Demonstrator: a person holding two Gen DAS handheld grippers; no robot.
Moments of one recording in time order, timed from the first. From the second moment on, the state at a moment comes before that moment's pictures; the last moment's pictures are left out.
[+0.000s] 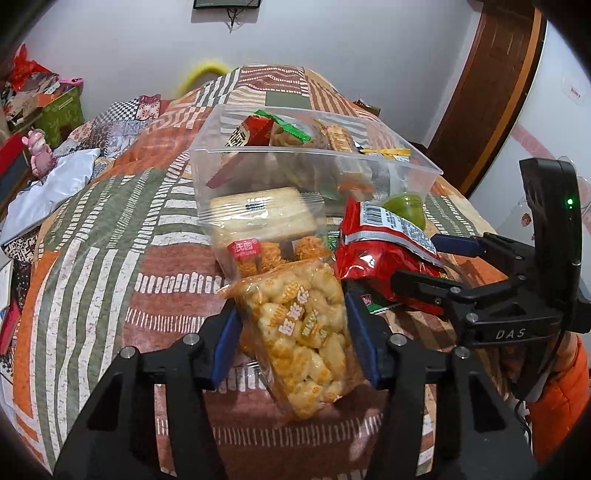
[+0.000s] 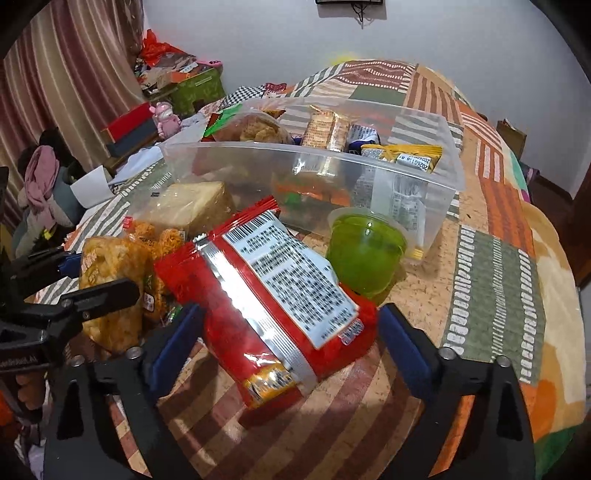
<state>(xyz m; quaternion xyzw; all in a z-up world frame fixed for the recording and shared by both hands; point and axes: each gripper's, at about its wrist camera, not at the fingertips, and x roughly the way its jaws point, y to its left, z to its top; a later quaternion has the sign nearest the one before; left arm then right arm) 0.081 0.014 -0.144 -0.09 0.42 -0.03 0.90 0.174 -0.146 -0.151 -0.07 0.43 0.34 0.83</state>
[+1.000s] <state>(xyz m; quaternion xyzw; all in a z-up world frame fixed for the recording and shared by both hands) 0.068 0.025 -0.130 -0.10 0.40 -0.03 0.91 0.162 -0.134 -0.138 -0.11 0.42 0.36 0.83</state>
